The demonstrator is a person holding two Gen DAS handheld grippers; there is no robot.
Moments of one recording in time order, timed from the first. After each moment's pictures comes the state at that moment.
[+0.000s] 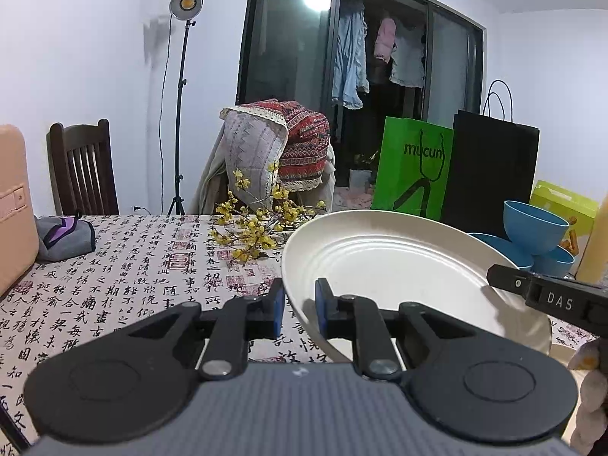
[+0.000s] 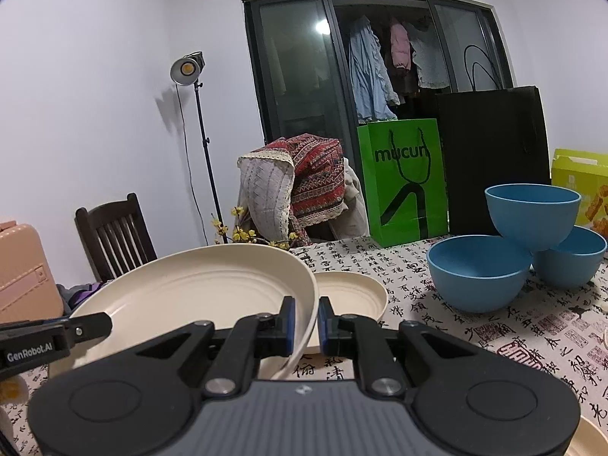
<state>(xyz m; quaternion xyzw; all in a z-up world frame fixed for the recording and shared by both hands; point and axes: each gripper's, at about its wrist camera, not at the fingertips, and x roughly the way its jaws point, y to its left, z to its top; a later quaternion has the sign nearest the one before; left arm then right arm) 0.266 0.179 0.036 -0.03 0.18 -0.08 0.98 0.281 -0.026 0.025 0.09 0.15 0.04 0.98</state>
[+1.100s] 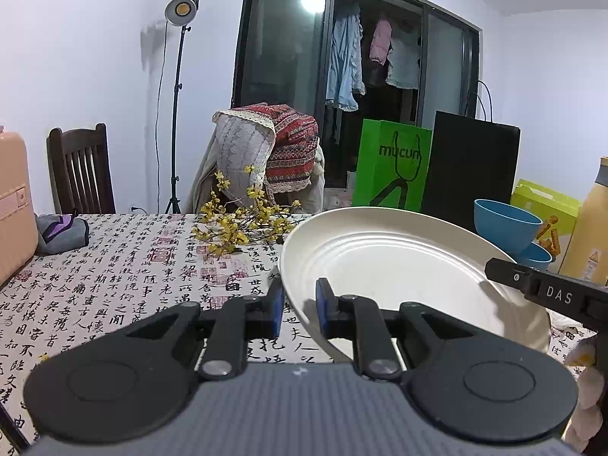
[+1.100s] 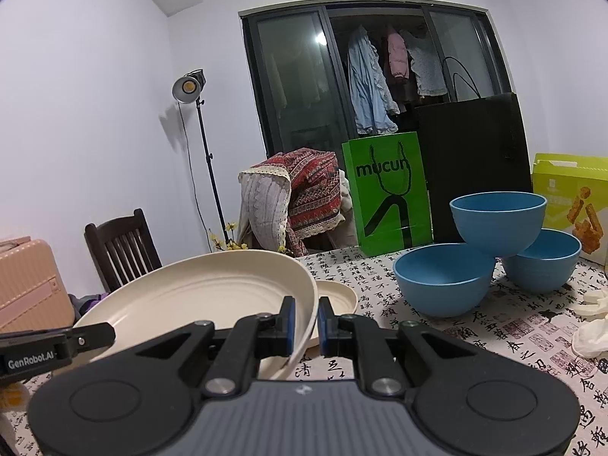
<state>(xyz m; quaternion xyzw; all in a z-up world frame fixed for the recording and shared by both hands) 0.225 0.133 0.045 -0.03 0.17 -0.08 0.98 0.240 -0.080 0.032 0.10 0.13 0.06 0.98</state>
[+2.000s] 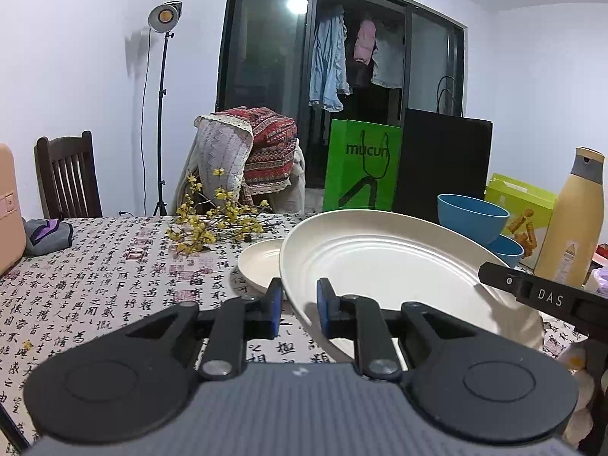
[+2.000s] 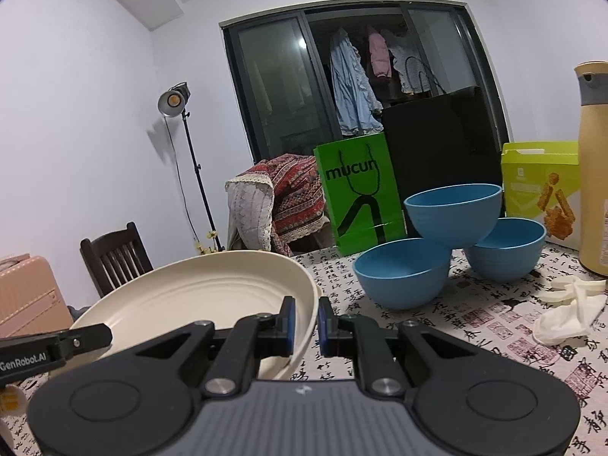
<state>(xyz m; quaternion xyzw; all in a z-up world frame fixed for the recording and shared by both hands) 0.194 0.079 0.052 -0.02 0.17 -0.09 0.98 0.207 -0.133 0.026 0.13 0.12 0.04 0.98</state>
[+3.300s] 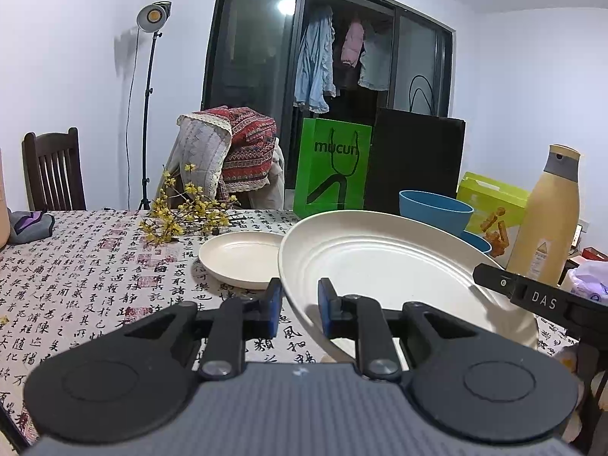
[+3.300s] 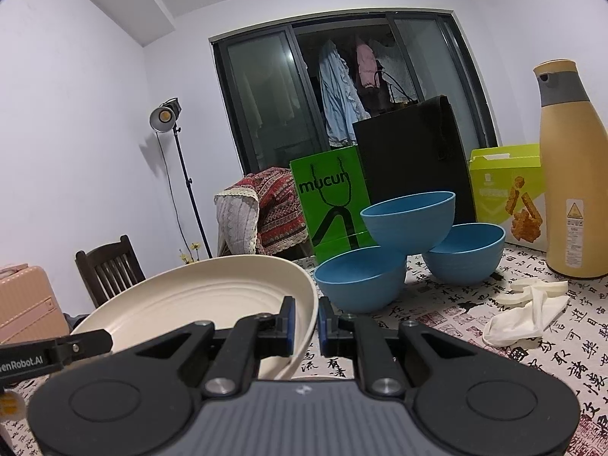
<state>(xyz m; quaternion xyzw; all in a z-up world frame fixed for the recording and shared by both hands) 0.167 0.037 0.046 -0.03 0.17 -0.11 0.98 0.172 -0.183 0.018 0.14 0.11 0.04 0.98</state>
